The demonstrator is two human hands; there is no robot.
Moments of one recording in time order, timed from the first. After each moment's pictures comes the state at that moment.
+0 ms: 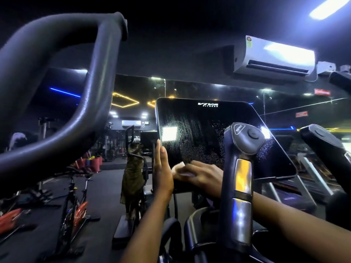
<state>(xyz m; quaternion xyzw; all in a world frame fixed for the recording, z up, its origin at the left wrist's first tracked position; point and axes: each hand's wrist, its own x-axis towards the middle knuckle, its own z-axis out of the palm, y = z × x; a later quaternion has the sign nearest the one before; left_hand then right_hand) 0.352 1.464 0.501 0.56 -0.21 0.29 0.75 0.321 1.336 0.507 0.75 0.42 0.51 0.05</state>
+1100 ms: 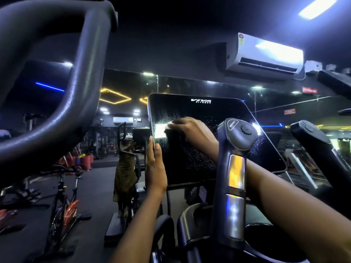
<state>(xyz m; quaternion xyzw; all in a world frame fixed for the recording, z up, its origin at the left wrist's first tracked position) 0.362 1.462 0.495 0.57 -0.24 0.32 0.72 0.354 1.341 0.601 0.85 0.26 0.45 0.06</state>
